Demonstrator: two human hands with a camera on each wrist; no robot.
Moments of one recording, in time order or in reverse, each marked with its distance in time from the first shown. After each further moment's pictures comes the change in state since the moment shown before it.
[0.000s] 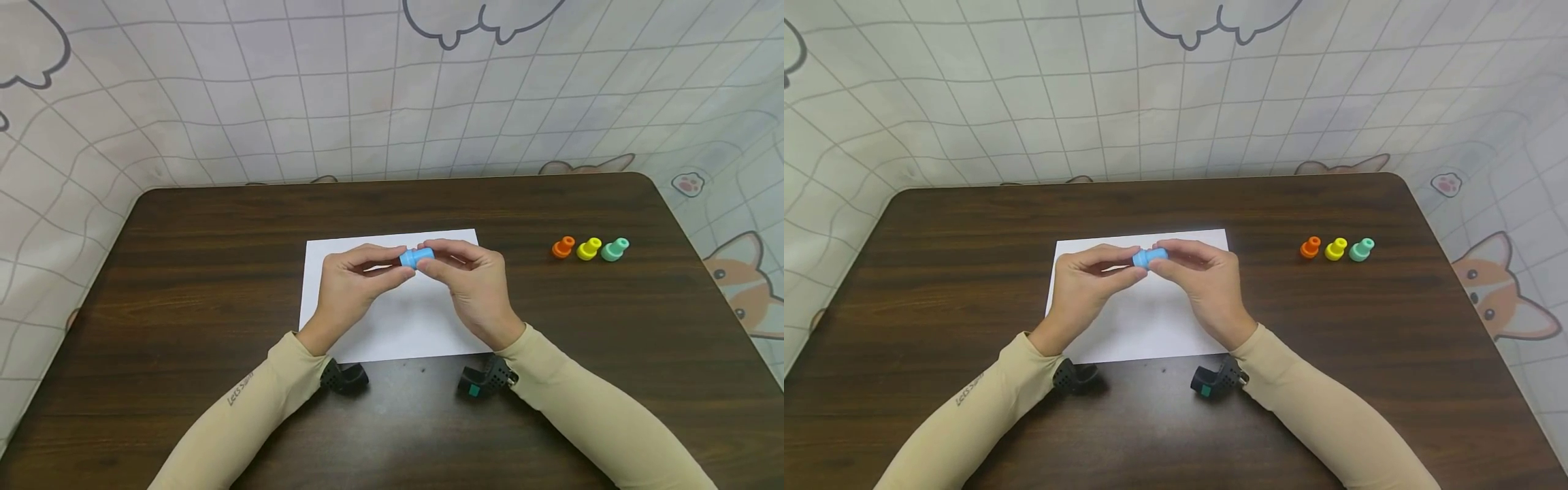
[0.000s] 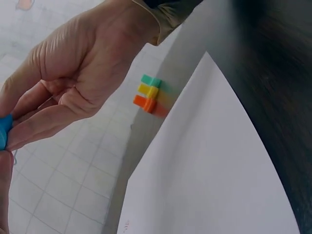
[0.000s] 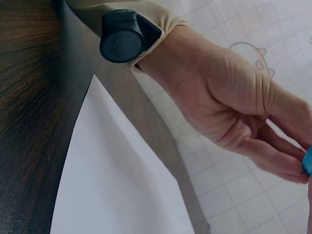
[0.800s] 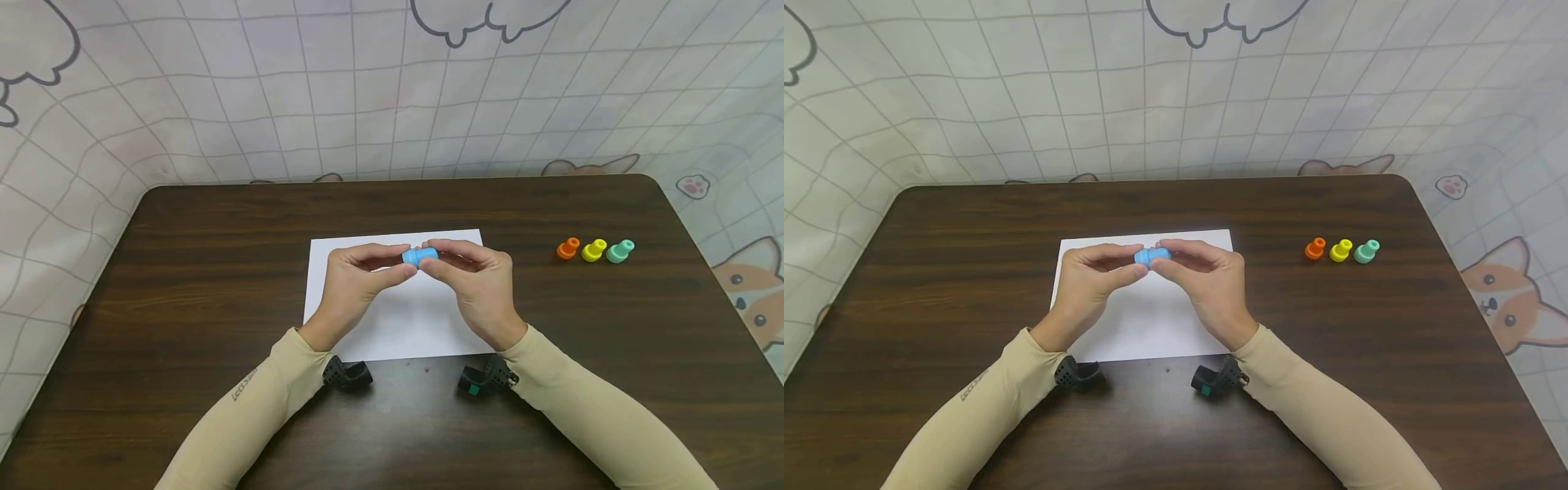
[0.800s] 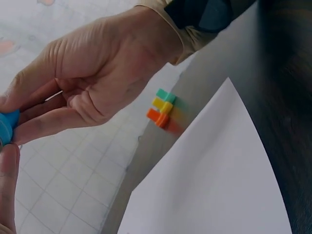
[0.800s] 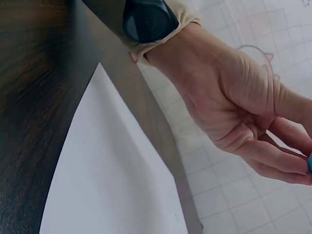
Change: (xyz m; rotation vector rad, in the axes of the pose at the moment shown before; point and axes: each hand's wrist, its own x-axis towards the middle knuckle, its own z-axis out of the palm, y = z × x) left_hand -0.002 0.005 -0.004 -0.117 -0.005 -0.163; right_hand -0.005 0.000 0.007 -0.039 0.010 -0.122
